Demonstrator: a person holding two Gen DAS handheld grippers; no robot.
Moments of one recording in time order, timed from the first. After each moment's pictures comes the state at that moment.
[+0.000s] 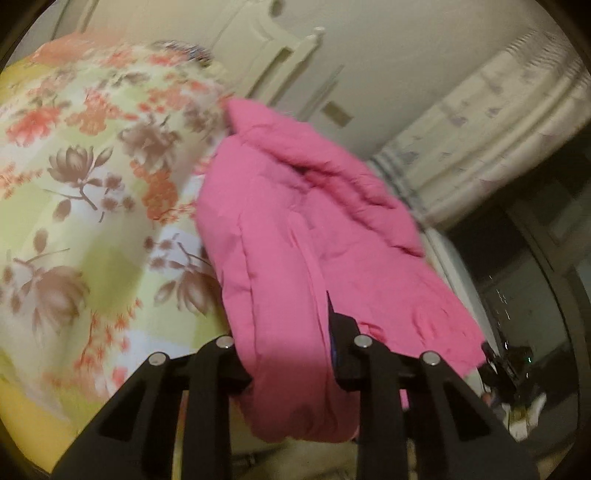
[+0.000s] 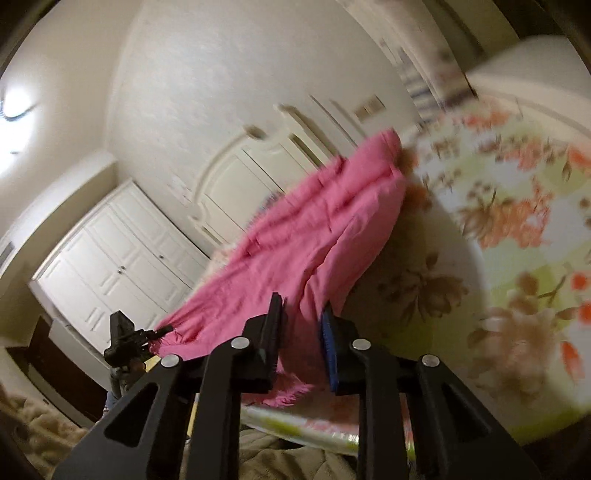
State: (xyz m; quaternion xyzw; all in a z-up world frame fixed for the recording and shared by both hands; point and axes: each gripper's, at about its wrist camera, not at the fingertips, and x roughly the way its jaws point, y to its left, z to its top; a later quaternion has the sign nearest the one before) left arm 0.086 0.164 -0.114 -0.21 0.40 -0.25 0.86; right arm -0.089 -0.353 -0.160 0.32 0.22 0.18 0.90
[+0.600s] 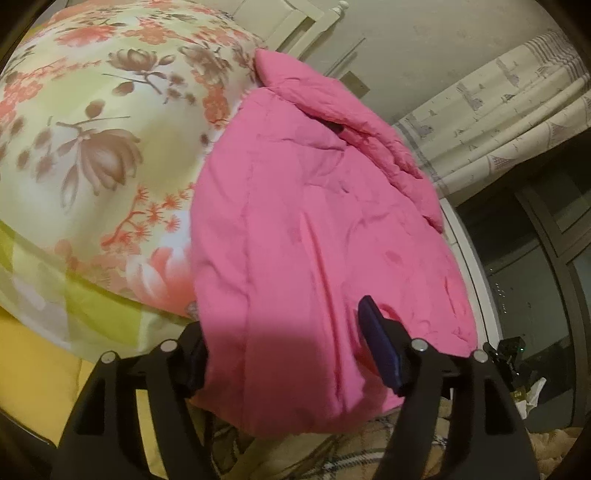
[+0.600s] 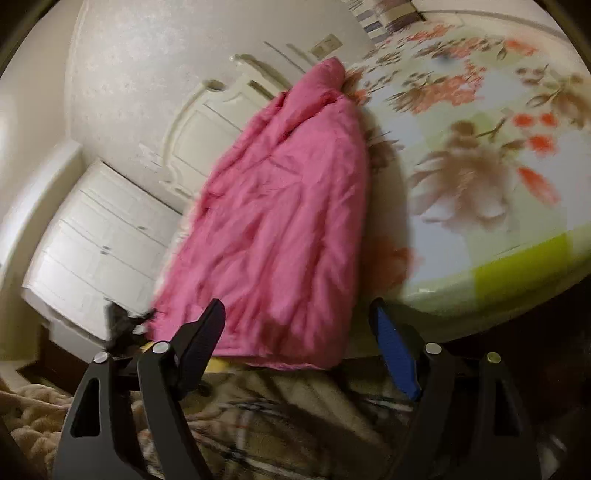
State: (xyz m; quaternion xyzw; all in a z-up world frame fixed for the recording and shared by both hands) left arm 0.057 0.188 -0.185 -0.23 0.46 -0.24 0.82; right arm -0.121 -0.351 -0.228 0.38 0.34 0.18 0.84
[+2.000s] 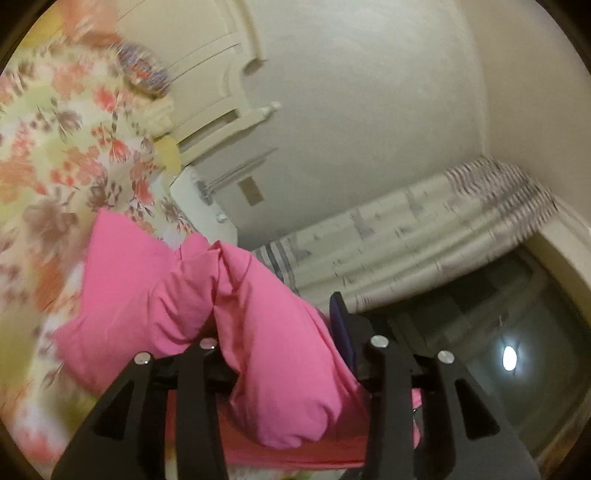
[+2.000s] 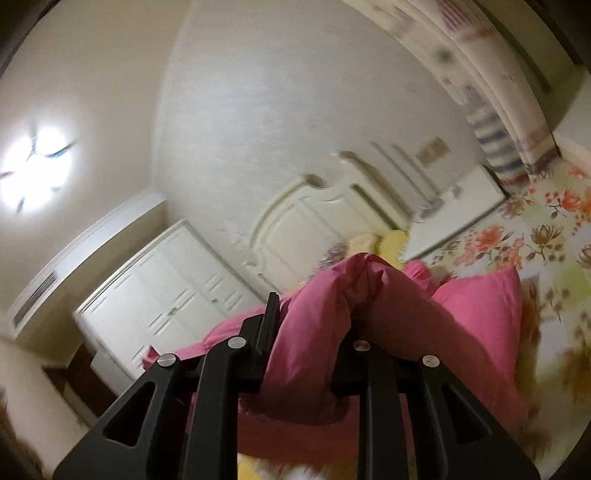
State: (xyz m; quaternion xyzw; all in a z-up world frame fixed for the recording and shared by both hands) left arm 0.193 0.185 -0.023 -0.47 0.27 -0.33 0.77; right arm 0.072 -0.350 -0.024 0.38 0.14 0.23 0.88
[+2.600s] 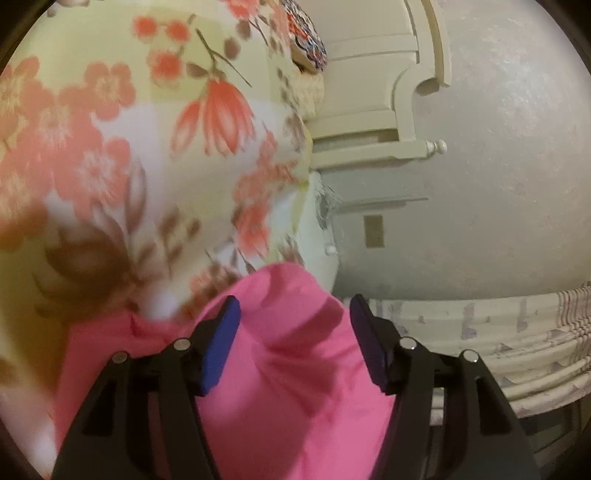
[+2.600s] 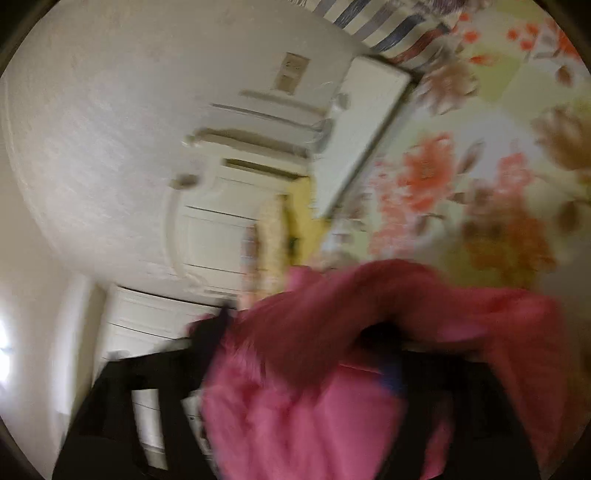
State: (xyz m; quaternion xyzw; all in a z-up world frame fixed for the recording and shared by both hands) left arm 0.436 0.174 -0.174 -0.57 0.38 -0.12 0.72; right arm 0.321 -0.416 -0.174 0.59 0.28 0.16 0.74
